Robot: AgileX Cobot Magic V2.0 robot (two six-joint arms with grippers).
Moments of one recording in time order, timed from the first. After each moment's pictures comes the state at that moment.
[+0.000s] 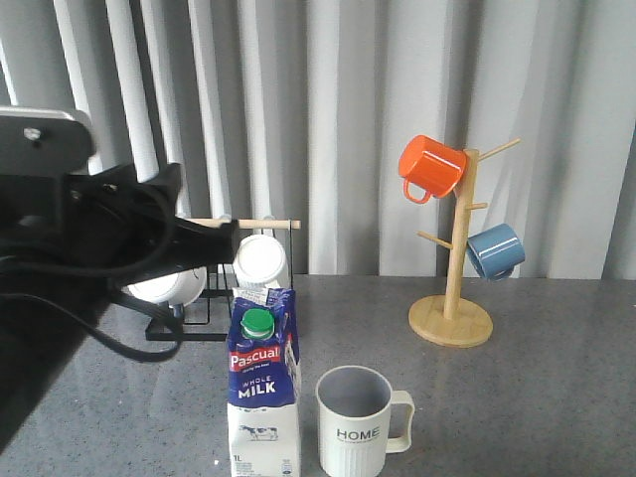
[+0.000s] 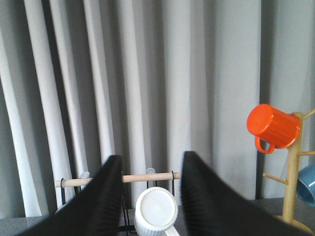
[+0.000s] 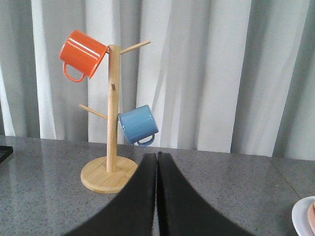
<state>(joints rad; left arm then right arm) -0.84 1.26 -1.13 -1.31 -0.78 1.31 -0.08 0.82 -0.55 -0.18 -0.20 0.09</state>
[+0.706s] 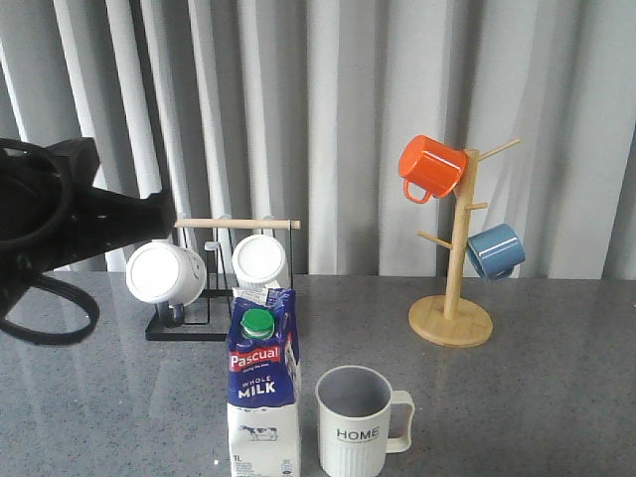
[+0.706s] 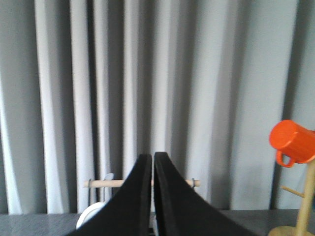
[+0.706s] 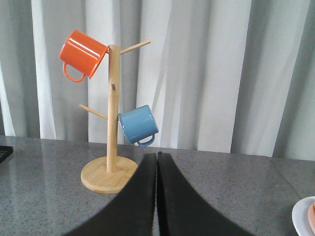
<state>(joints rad) -0.84 1.17 -1.13 -1.38 -0.78 1.42 -0.08 0.82 -0.55 -0.18 -0.20 0.09</state>
